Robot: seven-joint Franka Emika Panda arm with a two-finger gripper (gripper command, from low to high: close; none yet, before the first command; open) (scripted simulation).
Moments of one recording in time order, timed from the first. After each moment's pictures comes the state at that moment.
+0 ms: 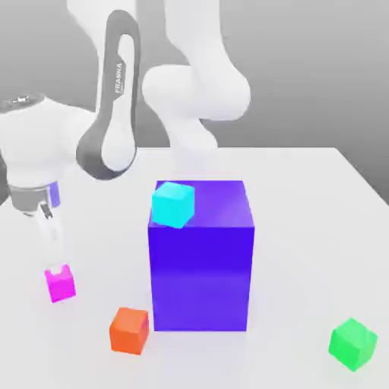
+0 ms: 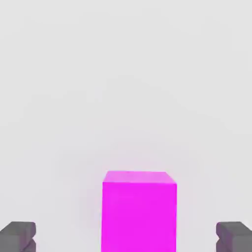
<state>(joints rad) -0.54 0.17 -0.20 -2.75 0.15 2.92 0.98</state>
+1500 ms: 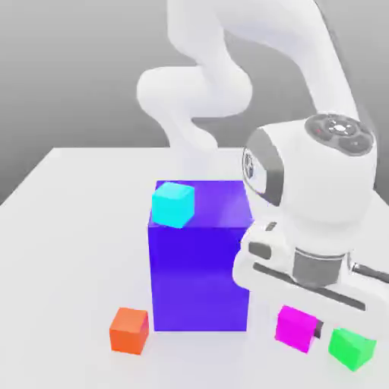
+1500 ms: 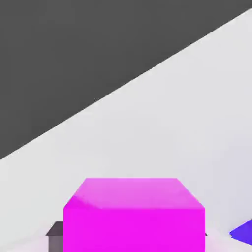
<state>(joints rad) 0.14 0.24 0.30 -2.32 -0.08 2.50 1.78</state>
